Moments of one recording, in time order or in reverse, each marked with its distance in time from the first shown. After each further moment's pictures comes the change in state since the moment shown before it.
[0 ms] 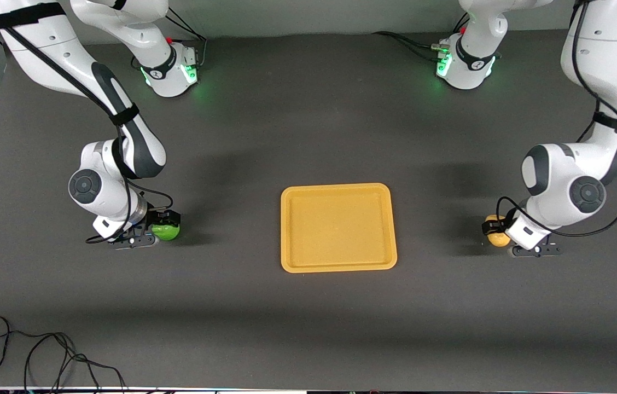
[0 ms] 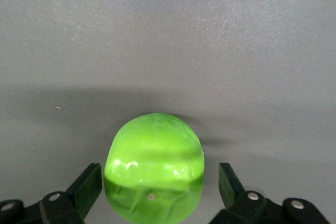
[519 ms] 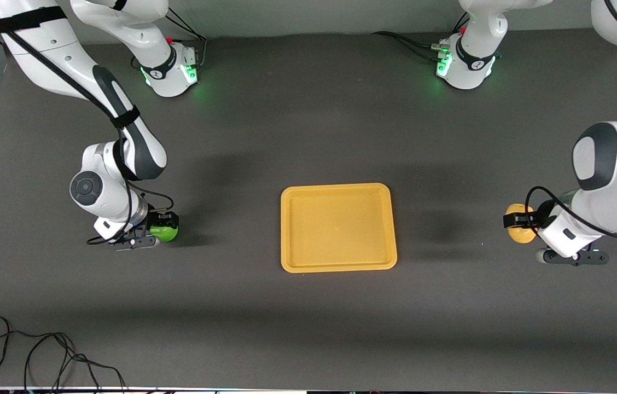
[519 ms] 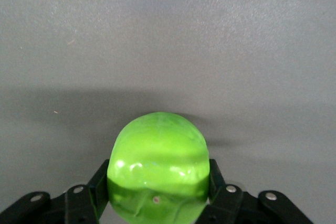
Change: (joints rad) left arm -0.004 -0.071 -0.072 0.385 0.000 -0.538 -0.001; right arm 0.000 0.004 -0.001 0.009 0.000 0.011 0.002
